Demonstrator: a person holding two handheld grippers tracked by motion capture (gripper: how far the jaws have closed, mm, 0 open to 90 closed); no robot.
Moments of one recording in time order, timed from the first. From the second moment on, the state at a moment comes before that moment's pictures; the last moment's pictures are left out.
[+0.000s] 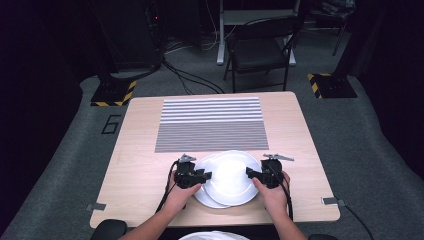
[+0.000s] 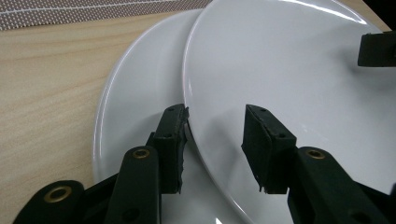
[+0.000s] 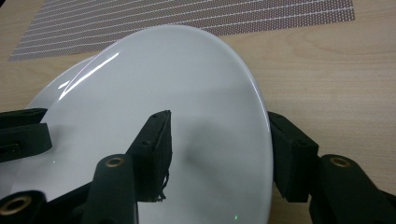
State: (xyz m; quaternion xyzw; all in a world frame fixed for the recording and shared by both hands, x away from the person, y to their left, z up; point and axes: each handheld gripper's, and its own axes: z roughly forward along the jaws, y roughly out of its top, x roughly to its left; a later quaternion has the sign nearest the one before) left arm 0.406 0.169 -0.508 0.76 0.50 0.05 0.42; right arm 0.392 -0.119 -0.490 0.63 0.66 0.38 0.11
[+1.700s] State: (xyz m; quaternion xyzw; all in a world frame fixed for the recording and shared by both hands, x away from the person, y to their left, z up) left arm 0.408 0.140 -0.507 0.77 0.48 0.04 0.41; right arm 0.365 -0.144 -0.479 0.65 0.66 0.37 0.09
